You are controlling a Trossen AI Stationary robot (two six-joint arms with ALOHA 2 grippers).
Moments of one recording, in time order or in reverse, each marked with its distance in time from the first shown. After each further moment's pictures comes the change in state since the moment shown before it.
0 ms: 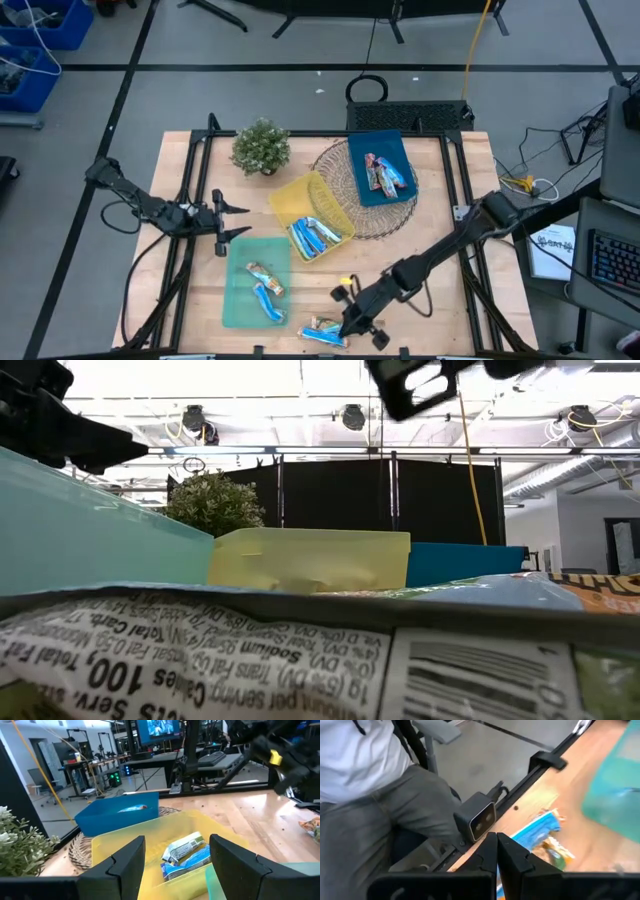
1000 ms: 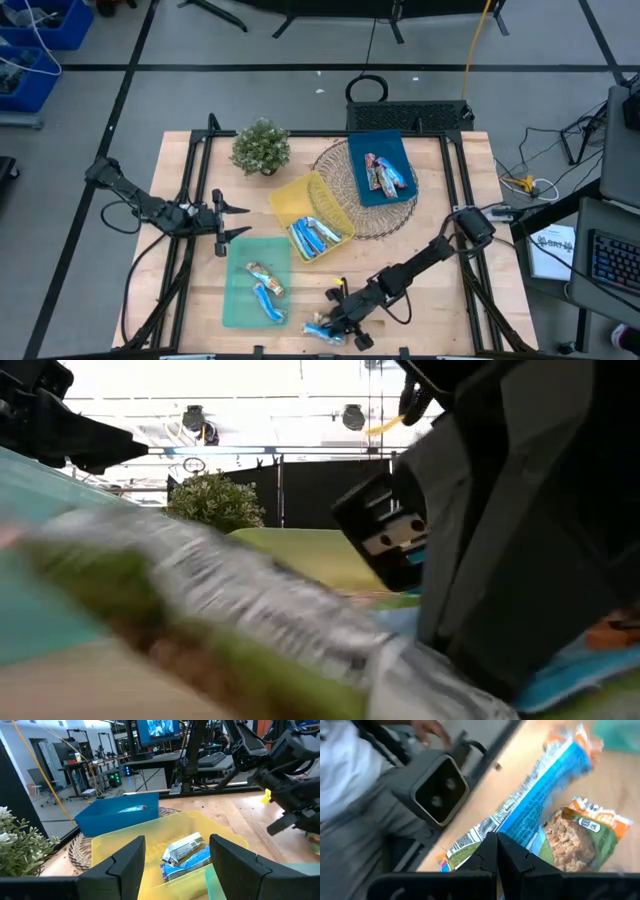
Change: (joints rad) left arm 0.000 0.000 0.001 0.001 0.003 -0.001; right arm -0.023 0.238 0.019 0.083 0.049 0.214
